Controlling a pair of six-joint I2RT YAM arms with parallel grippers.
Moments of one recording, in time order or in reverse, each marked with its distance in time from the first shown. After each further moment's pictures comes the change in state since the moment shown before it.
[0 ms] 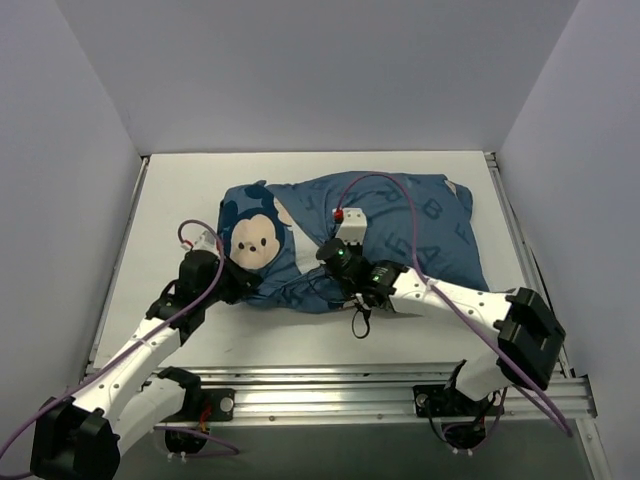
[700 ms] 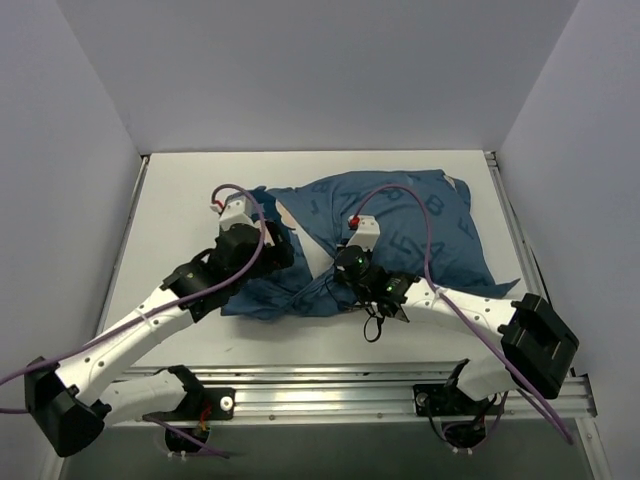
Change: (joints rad) left arm -0.396 0.123 0.435 -0.287 -0.476 0.128; right arm -0.058 -0.109 -0.246 0.262 -0.129 0.014
